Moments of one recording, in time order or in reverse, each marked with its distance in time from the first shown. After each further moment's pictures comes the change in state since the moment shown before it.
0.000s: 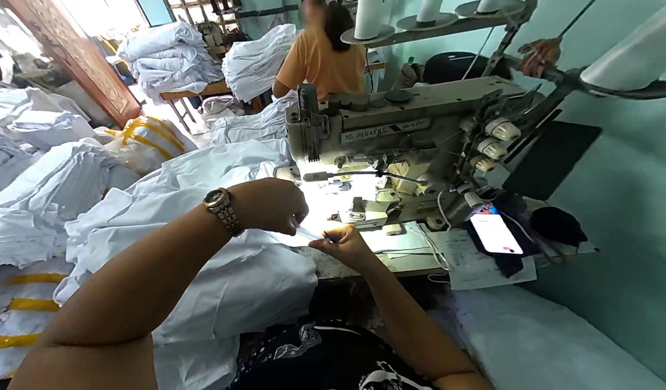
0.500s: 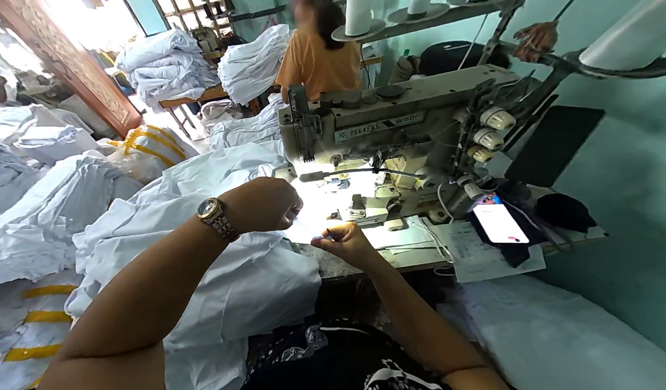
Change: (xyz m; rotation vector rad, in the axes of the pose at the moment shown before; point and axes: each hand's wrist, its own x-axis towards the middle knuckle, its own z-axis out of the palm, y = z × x) left_hand -0.001 -0.006 0.008 0.053 0.090 -0.017; right_hand -0.001 0.002 -0.001 -0.001 0.021 -0.036
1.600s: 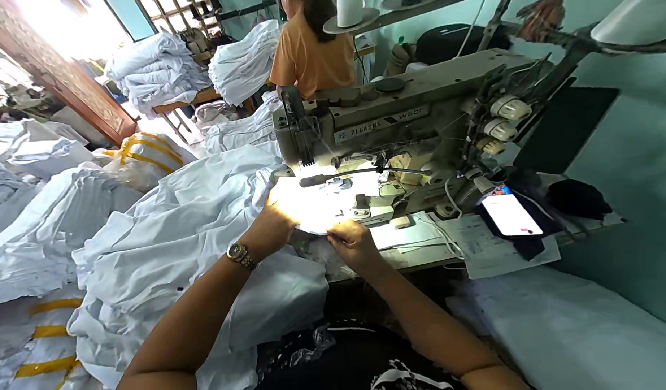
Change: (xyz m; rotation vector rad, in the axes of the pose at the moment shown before) left_hand 0.039 -0.035 0.131 0.054 0.539 0.048; right_hand -0.004 0.015 0.012 -0.521 0.287 -0.249
